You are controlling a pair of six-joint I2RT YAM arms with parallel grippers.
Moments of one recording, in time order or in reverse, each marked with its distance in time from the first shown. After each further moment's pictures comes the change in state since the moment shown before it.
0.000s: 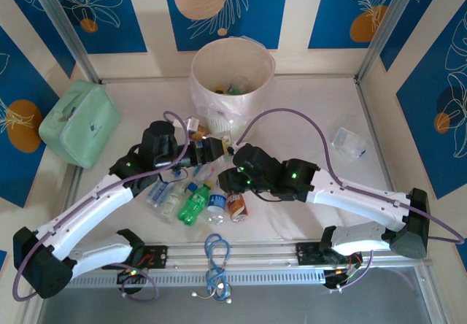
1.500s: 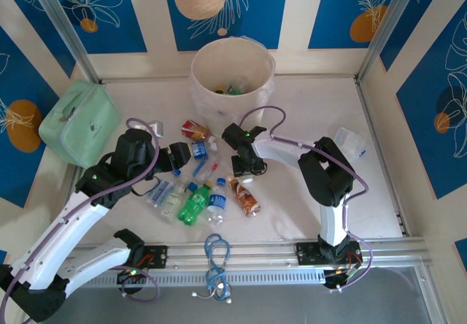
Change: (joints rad) left arm 0.078 -0.199 0.097 -0.483 -0.427 0.174; right arm -0.373 0.677 0.196 -0.193 -0.055 -0.107
